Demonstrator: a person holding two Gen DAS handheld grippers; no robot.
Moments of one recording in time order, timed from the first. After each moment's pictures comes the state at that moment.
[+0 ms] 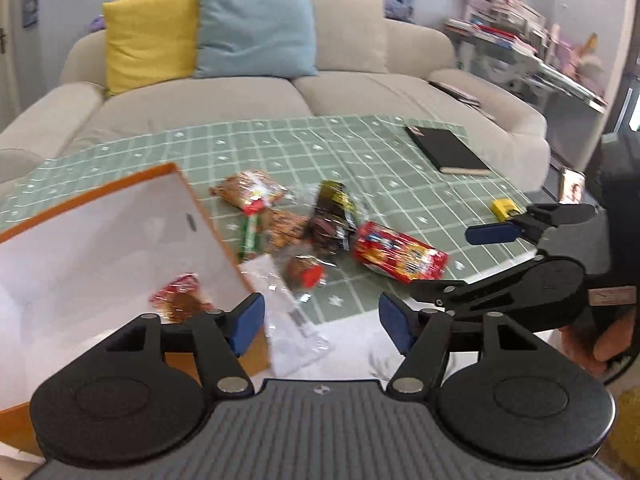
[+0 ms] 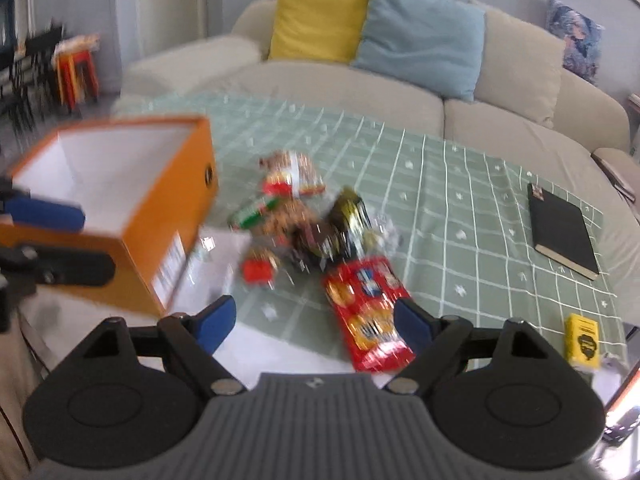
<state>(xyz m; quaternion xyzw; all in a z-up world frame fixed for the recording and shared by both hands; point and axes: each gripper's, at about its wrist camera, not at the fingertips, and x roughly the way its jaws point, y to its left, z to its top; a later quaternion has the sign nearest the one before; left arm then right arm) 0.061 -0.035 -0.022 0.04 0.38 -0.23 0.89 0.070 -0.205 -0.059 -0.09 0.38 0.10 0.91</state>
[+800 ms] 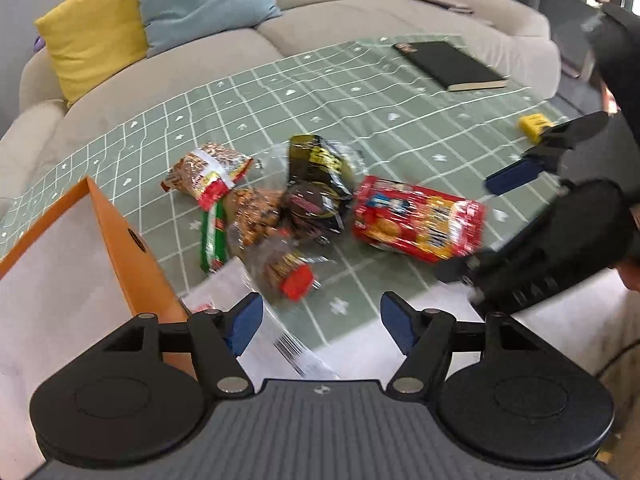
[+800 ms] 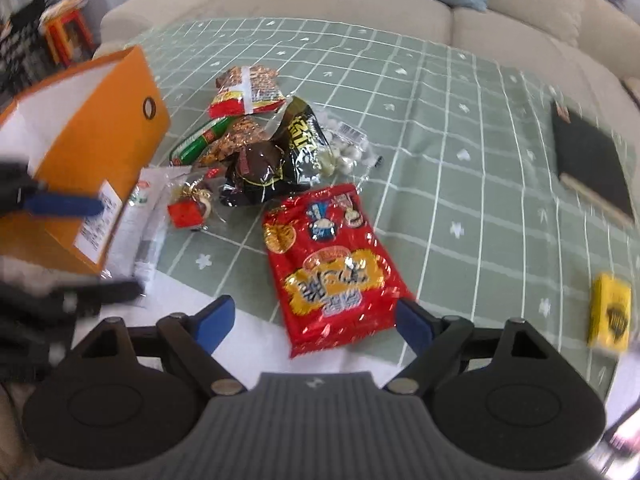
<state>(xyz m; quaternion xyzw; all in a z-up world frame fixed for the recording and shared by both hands) 0.130 -0.105 -0.075 0.17 0.44 -0.22 0.86 0.141 -0.250 -0.103 -0.08 0.48 0.13 0.86</state>
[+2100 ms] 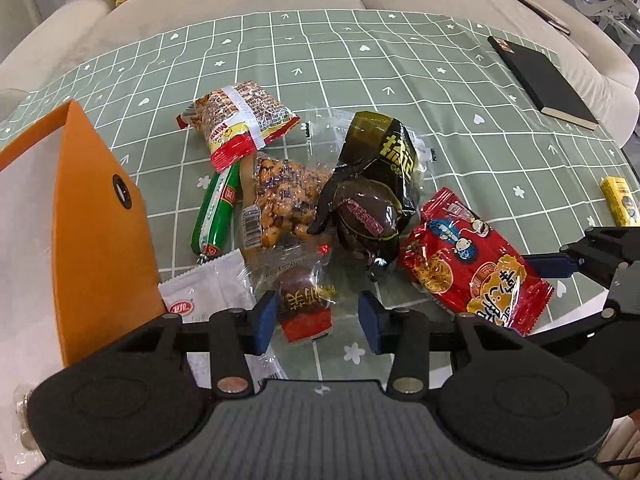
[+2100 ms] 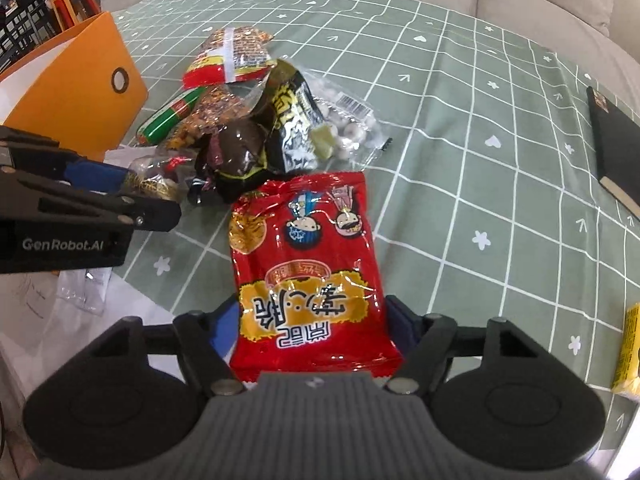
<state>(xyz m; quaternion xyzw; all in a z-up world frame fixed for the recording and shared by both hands) 0.192 -0.105 -0.107 0.07 0.52 -0.13 0.84 0.182 -0.254 -0.132 -0.07 0.53 0.15 0.83</state>
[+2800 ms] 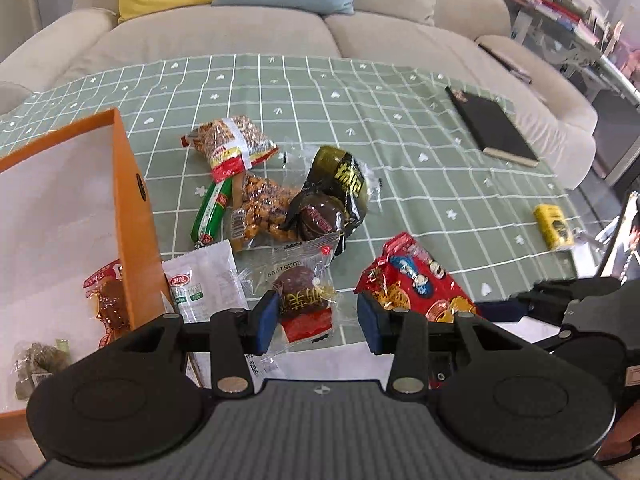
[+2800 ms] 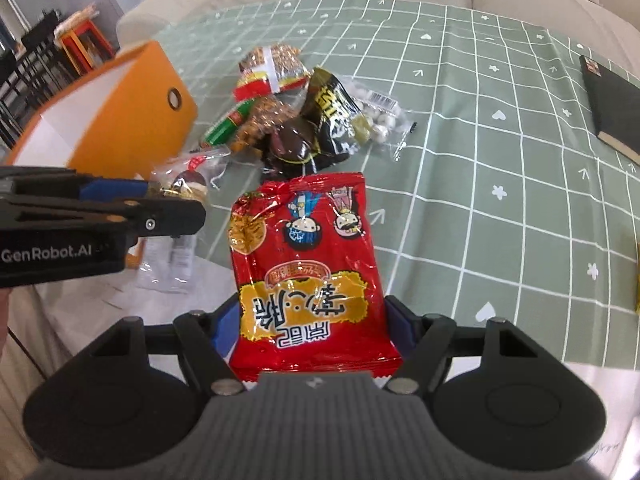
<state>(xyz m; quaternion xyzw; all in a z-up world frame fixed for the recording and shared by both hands) 0.136 -0.082 -0.060 0.00 0.47 -0.17 0.87 0.129 -0.258 -0.101 0.03 0.52 0.16 0.84</state>
